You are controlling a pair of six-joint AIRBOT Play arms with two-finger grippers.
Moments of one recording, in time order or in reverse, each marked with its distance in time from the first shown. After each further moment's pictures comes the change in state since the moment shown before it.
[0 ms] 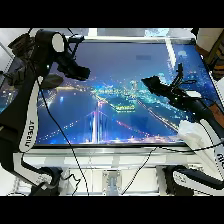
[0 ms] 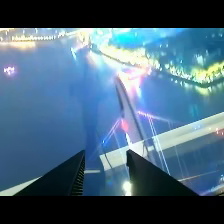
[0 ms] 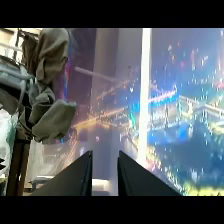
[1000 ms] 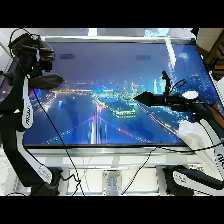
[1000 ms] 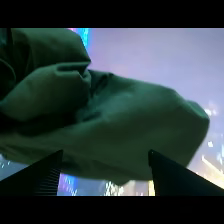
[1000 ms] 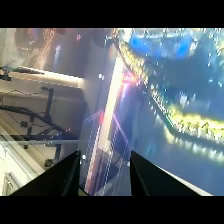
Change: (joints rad) left arm 0.398 -0.267 0.009 0.431 0.520 -0.095; right arm 0.000 0.000 0.000 -0.344 0.330 0.101
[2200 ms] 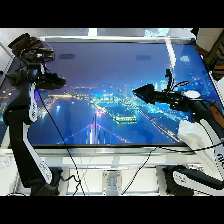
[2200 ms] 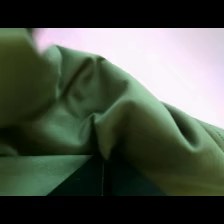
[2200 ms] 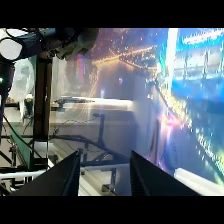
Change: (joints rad) left arm 0.075 -0.226 0.013 -0.313 0.121 0.035; right arm 0.001 0.000 0.000 0.207 -0.017 0.061
